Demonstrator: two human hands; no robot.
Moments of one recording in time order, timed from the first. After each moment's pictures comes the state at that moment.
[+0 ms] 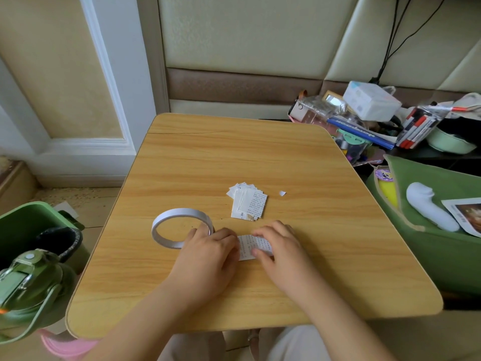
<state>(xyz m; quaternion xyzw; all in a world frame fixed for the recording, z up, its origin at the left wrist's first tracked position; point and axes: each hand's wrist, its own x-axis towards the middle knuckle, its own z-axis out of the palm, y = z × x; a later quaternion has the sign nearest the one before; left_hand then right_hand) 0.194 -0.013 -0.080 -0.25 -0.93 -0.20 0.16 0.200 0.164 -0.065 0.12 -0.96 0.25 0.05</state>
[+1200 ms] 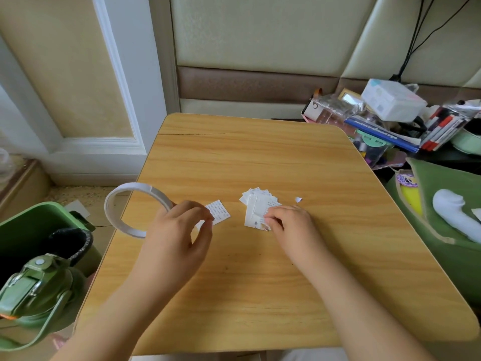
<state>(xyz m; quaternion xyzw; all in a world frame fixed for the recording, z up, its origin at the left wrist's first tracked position) 0.178 -0.060 -0.038 -0.14 -0.91 -0.33 0.20 0.133 0.160 -0.061 0.07 -0.97 0.20 0.06</state>
